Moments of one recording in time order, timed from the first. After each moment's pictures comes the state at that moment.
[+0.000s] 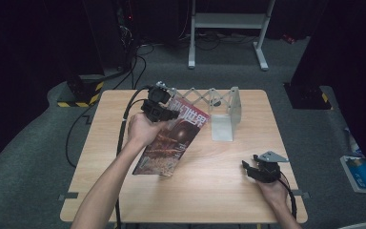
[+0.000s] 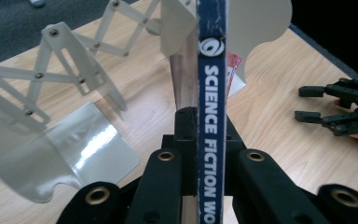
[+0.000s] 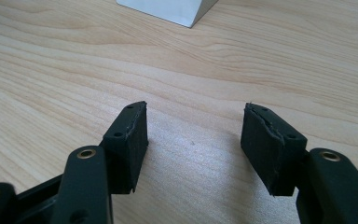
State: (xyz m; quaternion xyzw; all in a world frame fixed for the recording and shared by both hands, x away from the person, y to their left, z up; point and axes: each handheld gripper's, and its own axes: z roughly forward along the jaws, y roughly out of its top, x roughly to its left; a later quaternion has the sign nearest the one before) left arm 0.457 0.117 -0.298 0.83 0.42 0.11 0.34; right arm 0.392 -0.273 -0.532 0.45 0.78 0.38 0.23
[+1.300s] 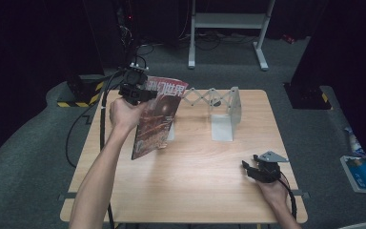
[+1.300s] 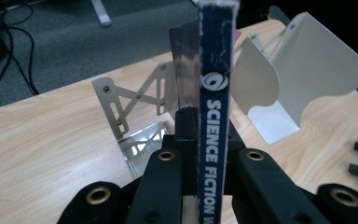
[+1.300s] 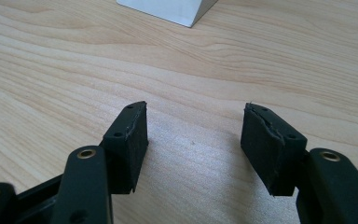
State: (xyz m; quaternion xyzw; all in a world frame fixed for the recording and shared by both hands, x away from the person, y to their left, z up) left arm 0.479 0.173 -0.271 0.77 0.49 0.19 0.36; right arm 0.391 -0.273 -0.532 0.45 0.78 0.38 0.23
